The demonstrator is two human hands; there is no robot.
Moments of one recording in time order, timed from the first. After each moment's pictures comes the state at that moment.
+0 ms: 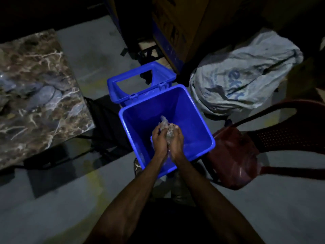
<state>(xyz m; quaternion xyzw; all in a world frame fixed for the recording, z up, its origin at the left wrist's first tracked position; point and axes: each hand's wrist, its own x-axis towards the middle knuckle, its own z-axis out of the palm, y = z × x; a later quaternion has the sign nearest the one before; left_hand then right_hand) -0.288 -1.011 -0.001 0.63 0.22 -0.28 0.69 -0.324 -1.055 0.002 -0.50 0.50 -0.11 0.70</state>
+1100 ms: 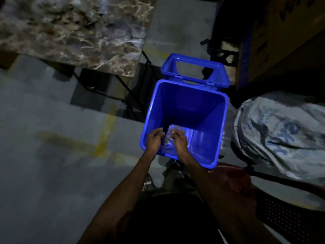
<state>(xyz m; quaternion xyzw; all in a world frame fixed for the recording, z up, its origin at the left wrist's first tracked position) -0.382 -0.993 -0.007 0.64 0.41 -0.14 0.63 -0.372 -1.112 -0.048 -0.67 0.27 0.23 0.65</state>
